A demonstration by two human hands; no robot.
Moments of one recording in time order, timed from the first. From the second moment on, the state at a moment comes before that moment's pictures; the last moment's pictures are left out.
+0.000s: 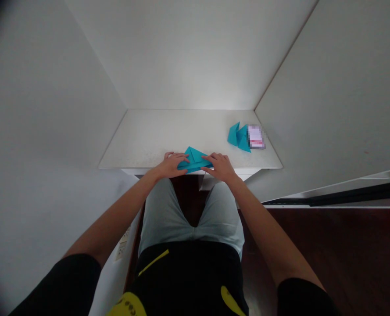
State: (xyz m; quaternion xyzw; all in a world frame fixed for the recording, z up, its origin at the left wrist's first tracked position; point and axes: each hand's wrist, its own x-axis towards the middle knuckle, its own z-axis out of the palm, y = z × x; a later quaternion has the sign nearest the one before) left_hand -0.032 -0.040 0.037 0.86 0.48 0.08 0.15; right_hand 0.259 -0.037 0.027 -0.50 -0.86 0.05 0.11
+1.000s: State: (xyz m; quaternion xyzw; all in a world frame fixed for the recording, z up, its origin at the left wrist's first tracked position) left_hand 0.009 -0.016 0.048 0.83 0.55 0.07 0.07; right_hand 0.235 -0.021 0.031 -0.58 -0.79 0.05 0.20
